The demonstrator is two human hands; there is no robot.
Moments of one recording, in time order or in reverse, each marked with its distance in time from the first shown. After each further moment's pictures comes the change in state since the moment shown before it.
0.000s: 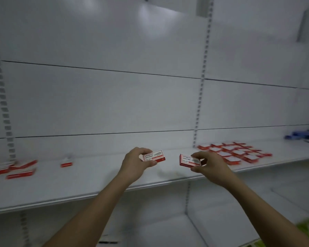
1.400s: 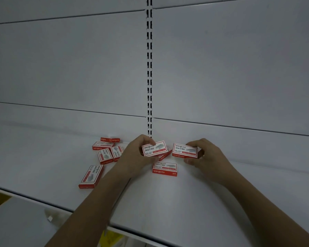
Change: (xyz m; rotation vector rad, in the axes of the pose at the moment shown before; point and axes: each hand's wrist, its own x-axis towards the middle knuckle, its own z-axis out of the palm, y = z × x) left_hand 0.013 -0.299 -0.376 0.077 0.299 -0.258; right_hand 0.178 -0.334 0.420 0.356 -0.356 -0.426
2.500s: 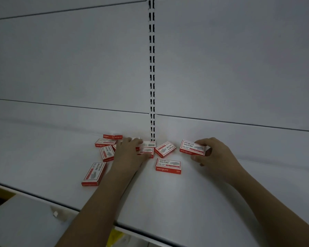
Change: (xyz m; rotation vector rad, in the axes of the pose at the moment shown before) left_hand 0.003 -0.012 -0.006 0.647 0.176 -0.208; right_hand 0.000 0.003 -0.002 0.042 0.027 0.100
